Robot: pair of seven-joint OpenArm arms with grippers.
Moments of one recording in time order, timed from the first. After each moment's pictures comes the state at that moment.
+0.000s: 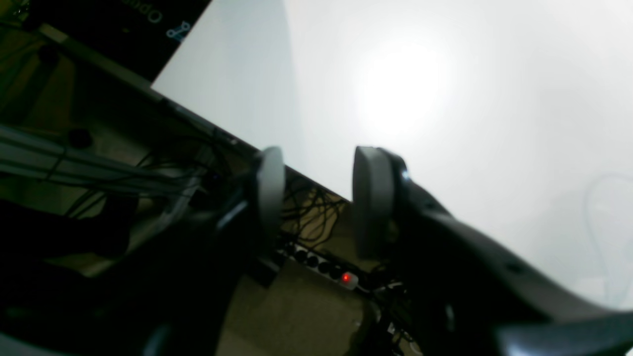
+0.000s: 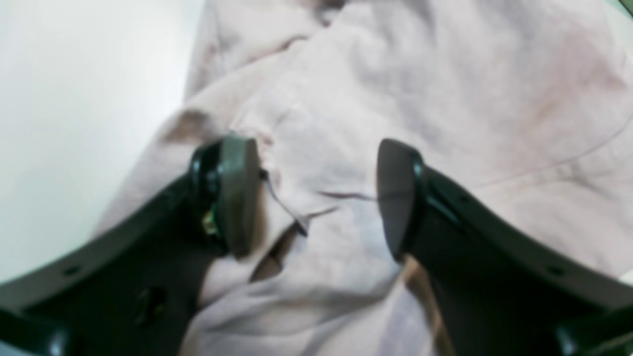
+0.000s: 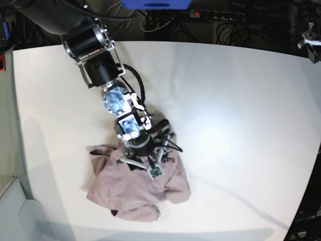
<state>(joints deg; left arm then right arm) 34.7 -5.7 -58.6 115.9 -37.5 -19.5 48.8 23.9 -4.2 -21.3 53.4 -8.0 0.9 -18.9</state>
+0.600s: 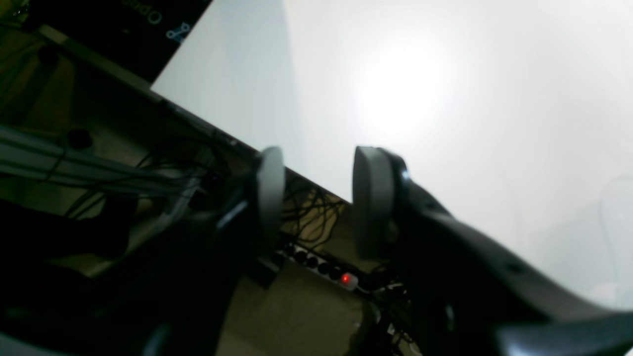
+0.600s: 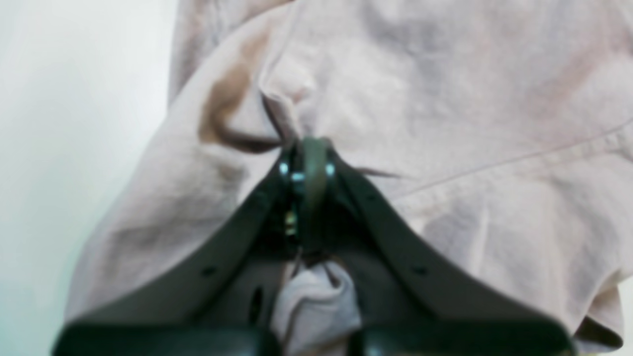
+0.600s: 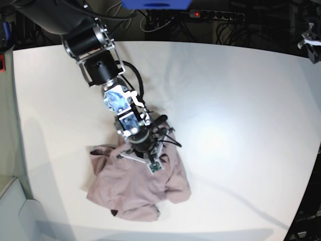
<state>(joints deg) 34.5 -5.7 -58.6 115.9 -37.5 -19.5 48.8 23.7 -4.2 -21.3 50.1 -8.0 0.9 -16.9</state>
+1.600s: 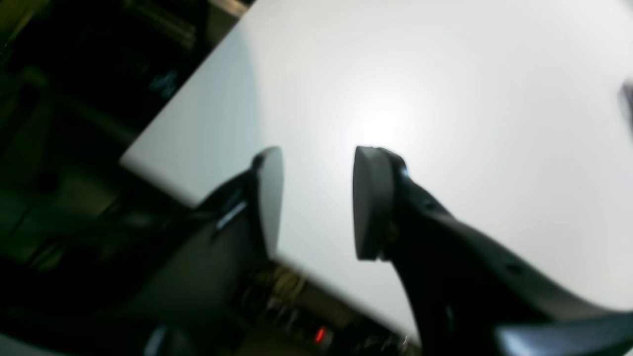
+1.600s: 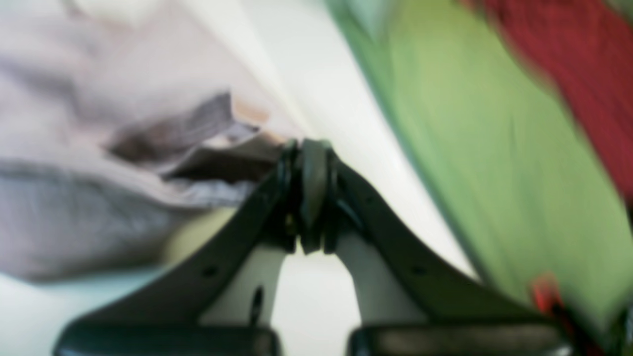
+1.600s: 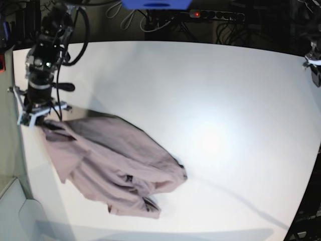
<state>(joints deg) 24.1 -5.6 -58.3 116.0 -37.8 -19.5 48.7 -13.1 -3.3 23.4 109.5 -7.6 0.2 -30.9</state>
